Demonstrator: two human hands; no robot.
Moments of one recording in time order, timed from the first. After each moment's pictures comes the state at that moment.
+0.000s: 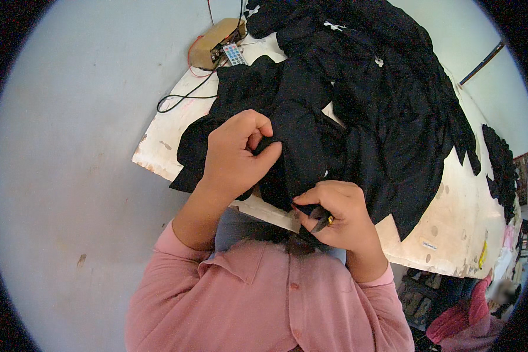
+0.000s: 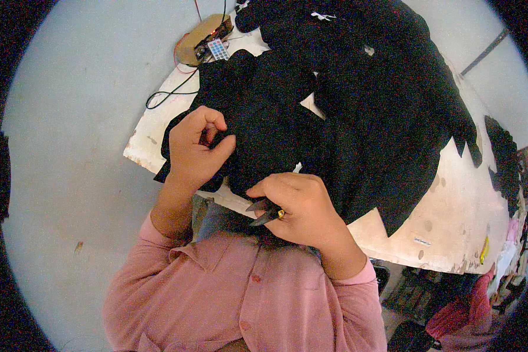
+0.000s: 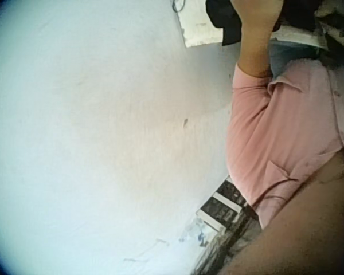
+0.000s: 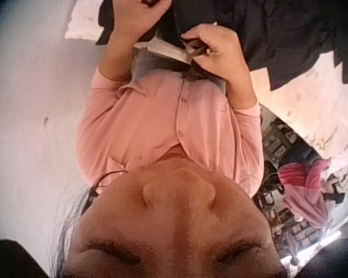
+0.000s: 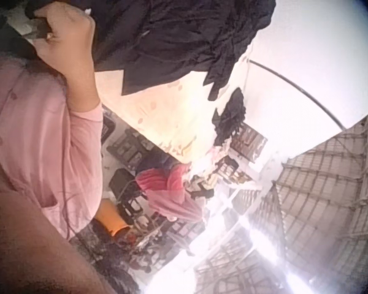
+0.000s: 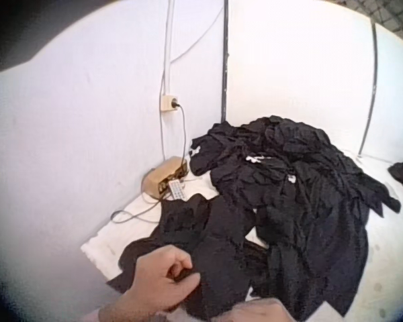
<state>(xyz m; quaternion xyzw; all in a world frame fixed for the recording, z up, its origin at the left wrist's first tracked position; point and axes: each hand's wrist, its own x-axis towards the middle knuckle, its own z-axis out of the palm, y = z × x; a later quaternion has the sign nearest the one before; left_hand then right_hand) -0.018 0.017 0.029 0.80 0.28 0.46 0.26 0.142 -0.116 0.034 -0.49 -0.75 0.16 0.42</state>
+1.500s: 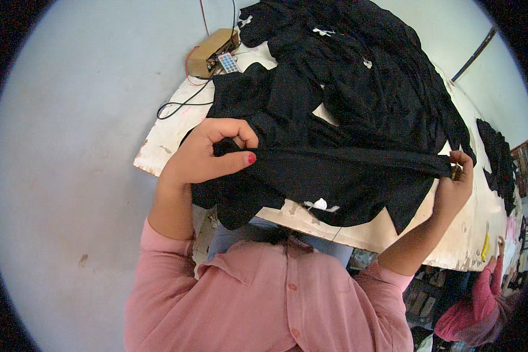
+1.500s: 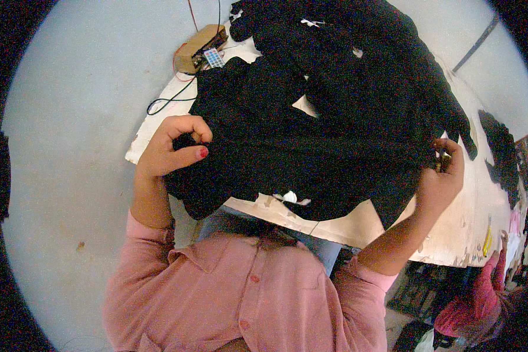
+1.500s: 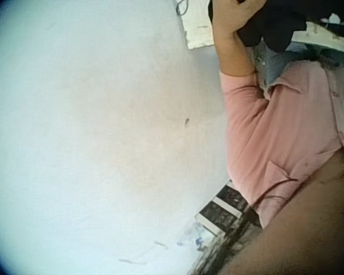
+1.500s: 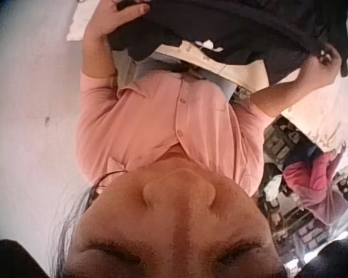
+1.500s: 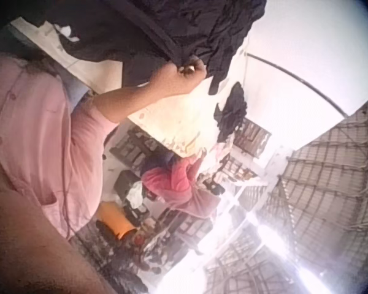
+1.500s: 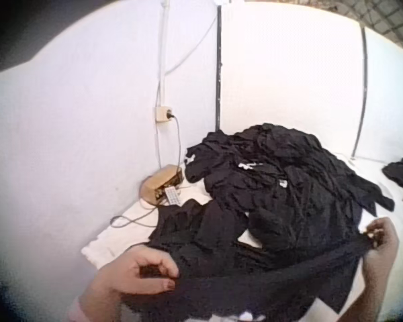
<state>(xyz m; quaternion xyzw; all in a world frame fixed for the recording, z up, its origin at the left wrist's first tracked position) -0.058 0.045 0.063 0.84 0.08 0.25 0.47 0.288 -0.194 0.069 -0.76 -0.36 -0.23 0.49</state>
